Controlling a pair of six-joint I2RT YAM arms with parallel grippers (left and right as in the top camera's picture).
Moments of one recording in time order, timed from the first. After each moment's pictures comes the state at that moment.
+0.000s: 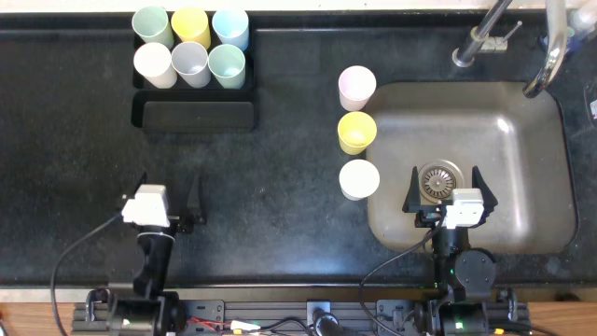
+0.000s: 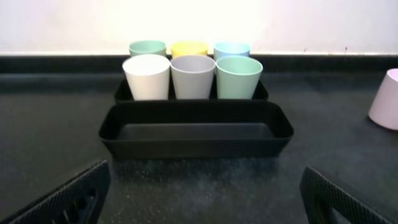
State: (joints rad) left arm -0.03 0.12 0.07 -0.10 0.06 -0.03; right arm 0.06 0.01 0.02 -0.01 0.07 -0.09
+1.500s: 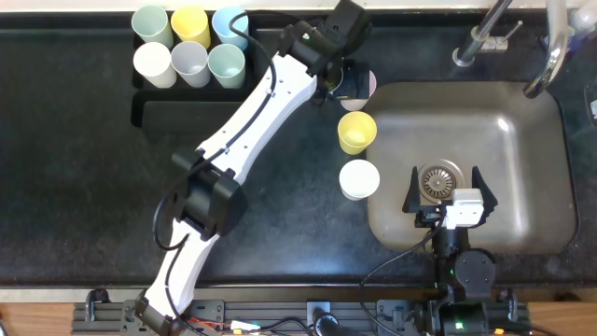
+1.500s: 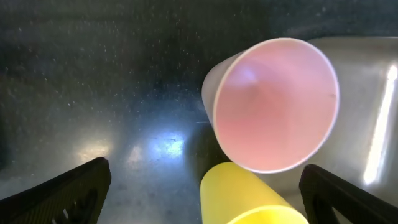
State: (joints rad) left arm -0.63 2.36 2.36 -1.21 0.02 -0.65; right arm 0.06 0.01 0.02 -0.01 0.07 -0.09
